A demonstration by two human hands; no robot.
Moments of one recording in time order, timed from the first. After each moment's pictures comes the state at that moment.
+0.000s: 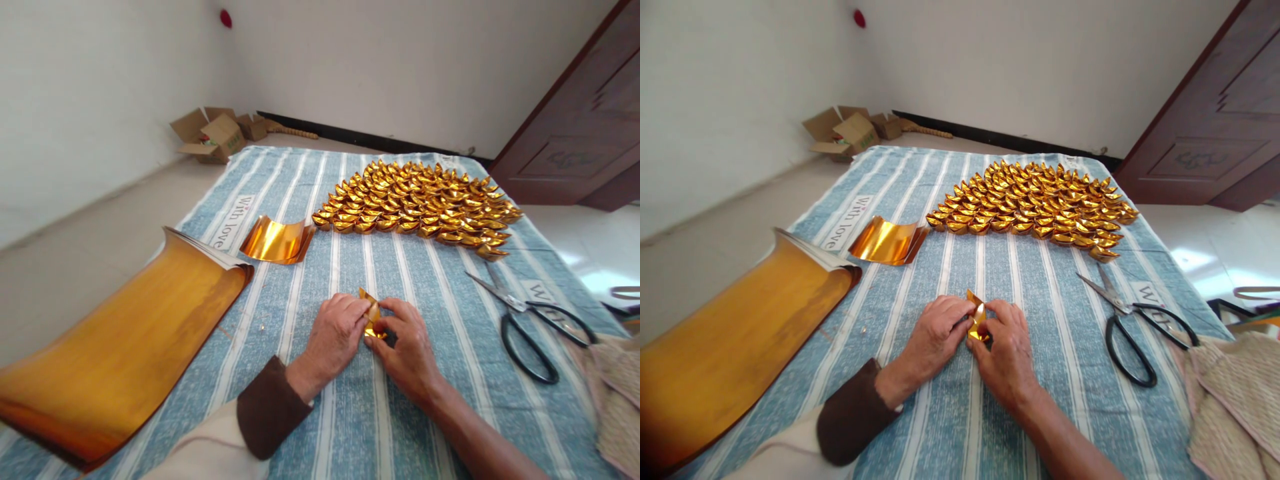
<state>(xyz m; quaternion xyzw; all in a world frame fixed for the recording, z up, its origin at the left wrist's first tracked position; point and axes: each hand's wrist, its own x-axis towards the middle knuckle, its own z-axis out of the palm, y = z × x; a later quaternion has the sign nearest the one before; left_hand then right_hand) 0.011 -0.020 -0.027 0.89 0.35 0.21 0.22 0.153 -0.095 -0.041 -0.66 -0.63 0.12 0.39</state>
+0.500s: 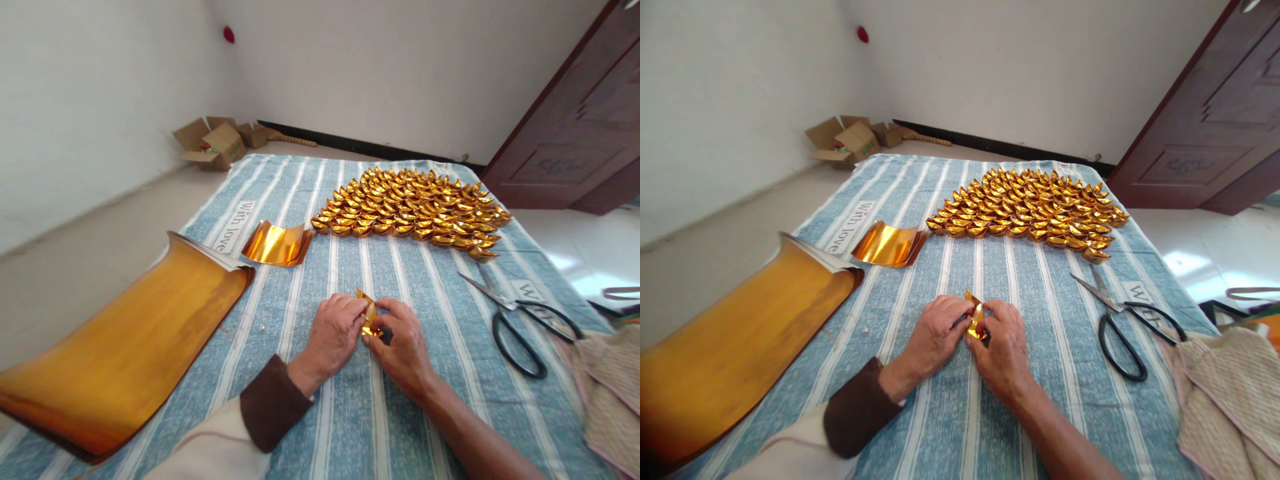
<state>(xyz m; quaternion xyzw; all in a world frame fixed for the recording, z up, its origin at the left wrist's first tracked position) 0.012 -0.019 -0.023 0.89 0.35 0.20 0.21 0.153 -0.094 -0.045 -0.66 -0.62 0.12 0.40</state>
